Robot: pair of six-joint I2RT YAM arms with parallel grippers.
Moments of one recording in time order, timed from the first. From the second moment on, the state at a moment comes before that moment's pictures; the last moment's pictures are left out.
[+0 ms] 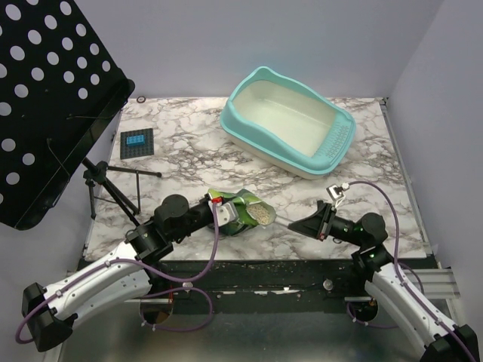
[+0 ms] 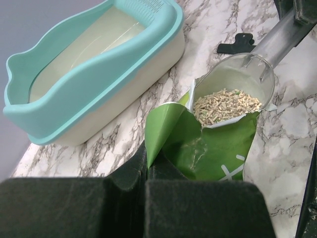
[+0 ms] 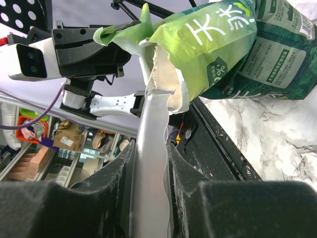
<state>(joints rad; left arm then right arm) -0.88 0.66 0.51 0.01 0.13 0.48 0.37 0.44 0.05 0.48 -0.82 1.21</state>
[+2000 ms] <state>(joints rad) -1.03 0.74 0.53 0.06 -0.06 0.48 0.37 0.07 0.22 -0.21 -0.70 1.12</state>
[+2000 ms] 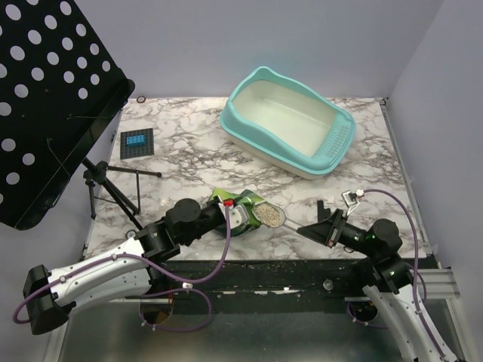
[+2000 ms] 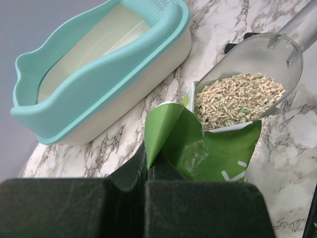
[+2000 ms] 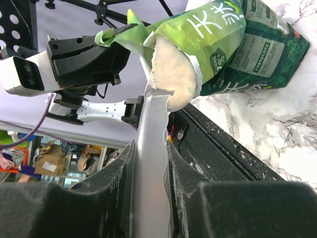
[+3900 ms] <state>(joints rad) -1.03 0.50 0.50 -0.02 -0.36 0.51 0.37 0.47 0.53 -0.03 -0.81 1.35</state>
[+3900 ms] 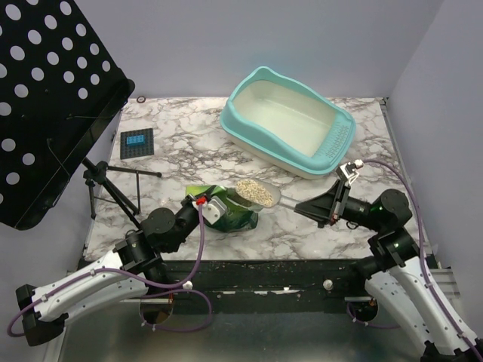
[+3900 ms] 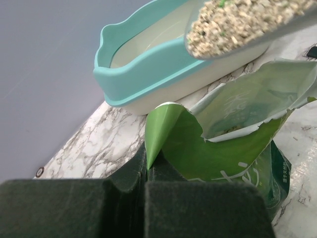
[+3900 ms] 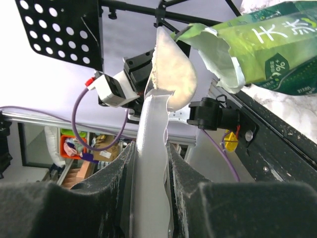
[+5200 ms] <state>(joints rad) -1.02 0.51 0.50 0.00 -0.37 0.53 0.22 1.60 0.85 0.96 -0.40 1.41</state>
